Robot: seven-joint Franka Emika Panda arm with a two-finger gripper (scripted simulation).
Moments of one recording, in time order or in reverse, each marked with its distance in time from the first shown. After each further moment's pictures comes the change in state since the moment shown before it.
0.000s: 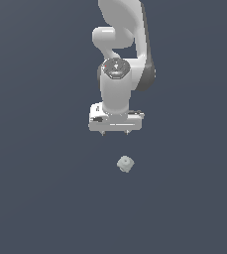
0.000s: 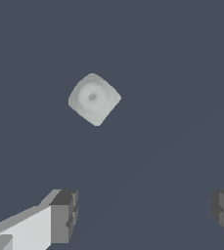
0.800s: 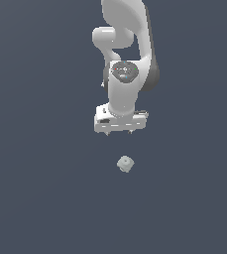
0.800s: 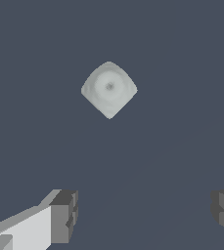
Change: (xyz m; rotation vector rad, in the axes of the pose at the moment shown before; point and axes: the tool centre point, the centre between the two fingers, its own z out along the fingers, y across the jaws) arm -0.006 -0.017 0.008 -0.015 -0.027 -0.081
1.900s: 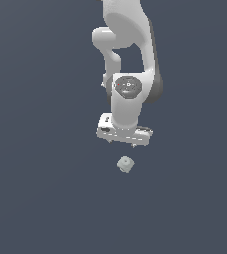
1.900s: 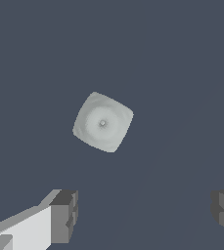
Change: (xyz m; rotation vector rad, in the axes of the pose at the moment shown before) arm 0.040 -0.007 0.022 0.013 0.019 0.301
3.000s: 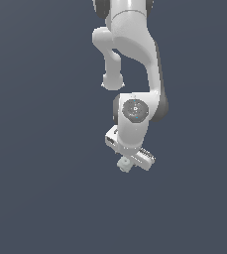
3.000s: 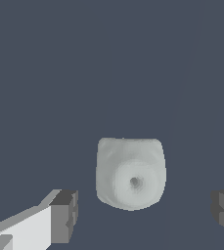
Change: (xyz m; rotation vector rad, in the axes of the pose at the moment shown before) arm 0.045 -0.029 0.040 0.015 0.029 0.441
